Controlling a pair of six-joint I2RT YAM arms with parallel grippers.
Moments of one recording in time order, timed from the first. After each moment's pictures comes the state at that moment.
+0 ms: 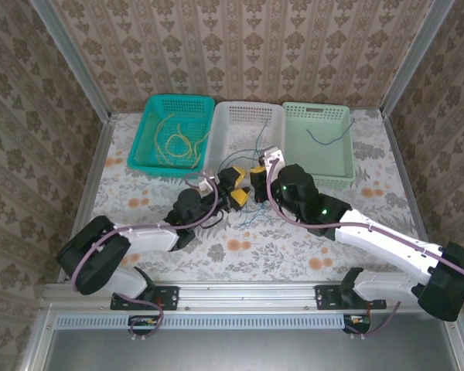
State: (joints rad) left arm -0.84 1.46 0.46 1.03 0.16 -1.78; right arm 0.82 1.16 0.90 -0.06 0.24 0.22
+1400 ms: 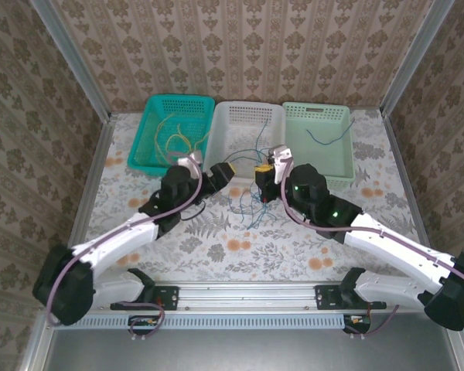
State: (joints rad) left arm -0.69 1.15 0.70 0.20 0.20 -0.96; right arm 0.79 1.07 0.89 -0.07 0.16 0.25
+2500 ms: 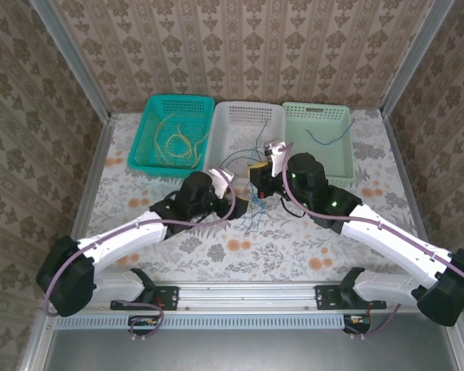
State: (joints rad) left arm -0.83 1.25 0.73 -0.01 0.17 -0.20; right arm 0.75 1.13 0.99 -0.16 -0.02 0.35
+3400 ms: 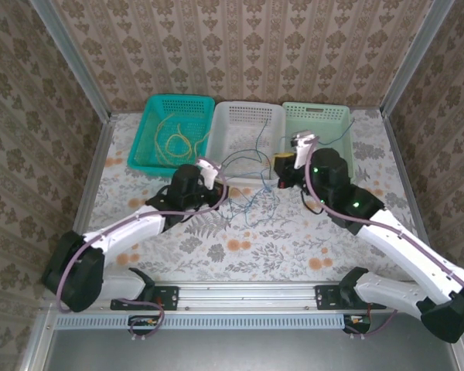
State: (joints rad) left arm -0.65 1.26 0.68 0.05 0.26 -0.23; right arm 0.60 1.01 1.02 -0.31 0.10 0.31
